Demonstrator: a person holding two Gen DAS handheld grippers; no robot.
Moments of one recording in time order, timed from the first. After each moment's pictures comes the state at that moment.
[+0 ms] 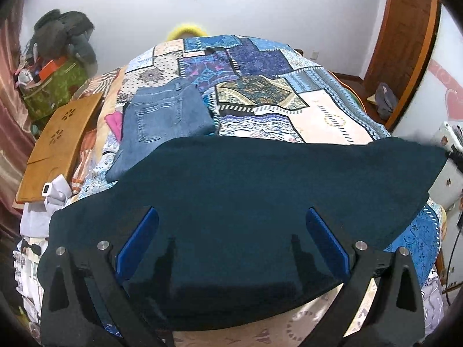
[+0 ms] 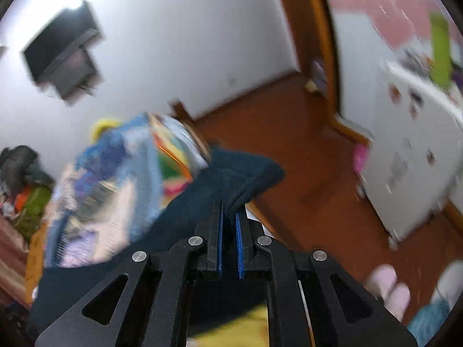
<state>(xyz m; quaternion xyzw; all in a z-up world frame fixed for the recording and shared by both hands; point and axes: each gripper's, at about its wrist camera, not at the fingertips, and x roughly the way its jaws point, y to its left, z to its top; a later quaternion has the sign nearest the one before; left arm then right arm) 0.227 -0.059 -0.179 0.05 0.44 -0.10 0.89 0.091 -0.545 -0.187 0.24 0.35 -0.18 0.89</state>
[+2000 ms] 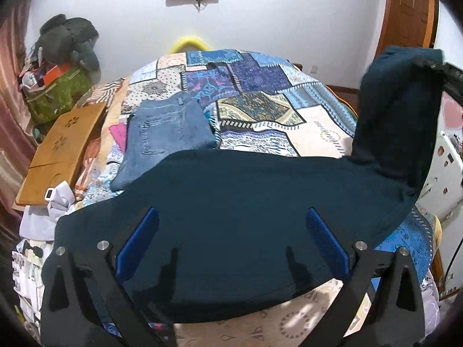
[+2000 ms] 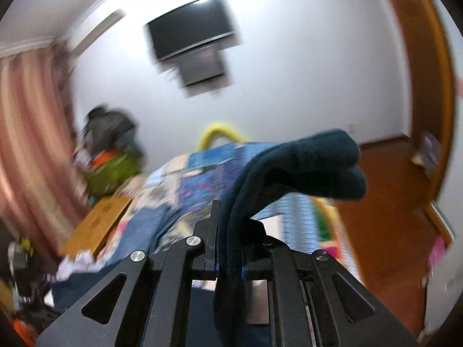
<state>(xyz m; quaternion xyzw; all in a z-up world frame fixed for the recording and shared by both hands) 0.213 -0.045 -0.158 0.03 0.41 -0.10 0.91 0.178 -0.332 -0.054 0.07 0.23 0.13 0.96</state>
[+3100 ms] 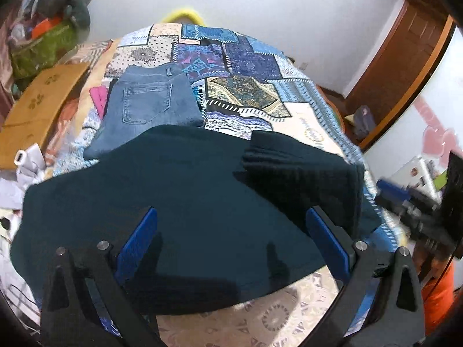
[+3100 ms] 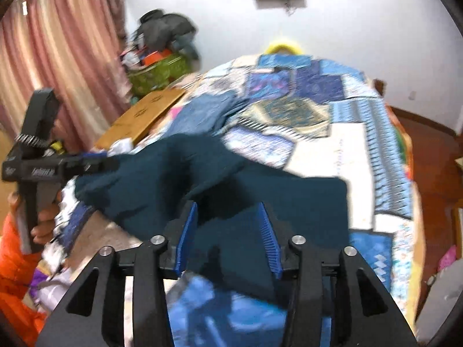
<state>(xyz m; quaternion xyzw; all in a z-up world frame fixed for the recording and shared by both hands) 0.232 -0.032 -0.170 -0.06 0.46 -0.14 0.87 0.148 -0.266 -0.160 0.00 0.38 0.20 0.90</state>
